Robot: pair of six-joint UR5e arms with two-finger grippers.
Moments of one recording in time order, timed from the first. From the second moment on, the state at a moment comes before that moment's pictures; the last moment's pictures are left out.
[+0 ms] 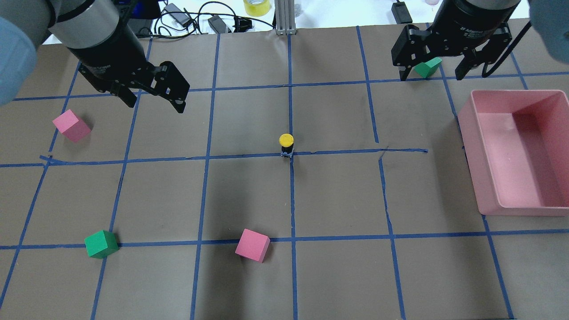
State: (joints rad) left arm -1.60 -1.53 -1.54 -1.62 1.53 0.18; right arm 1.56 -1.59 1.50 -1.58 -1.57 0.04
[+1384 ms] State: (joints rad) left arm -1.60 -1.63 -1.42 -1.57 1.56 0.18; right arm 1.56 -1.60 1.50 -1.57 -1.57 0.03
